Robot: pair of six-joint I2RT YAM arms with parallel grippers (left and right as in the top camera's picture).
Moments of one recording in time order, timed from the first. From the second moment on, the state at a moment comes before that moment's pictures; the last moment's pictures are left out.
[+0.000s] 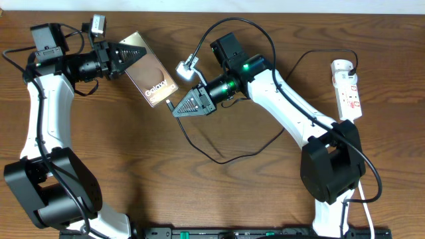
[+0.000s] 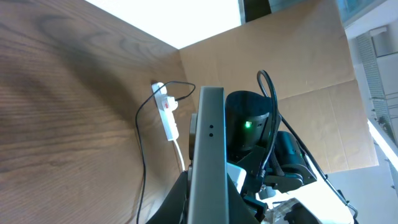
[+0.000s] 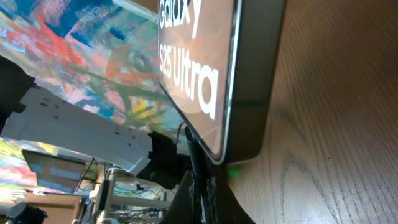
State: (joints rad) left arm 0.29 1.77 1.47 -0.66 1.46 -0.25; right arm 0.57 2.04 1.71 -0.77 -1.26 -0.05
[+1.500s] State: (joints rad) left arm 0.30 1.77 1.47 -0.66 1.46 -0.24; right arm 0.57 2.04 1.71 -0.71 -1.25 -0.01
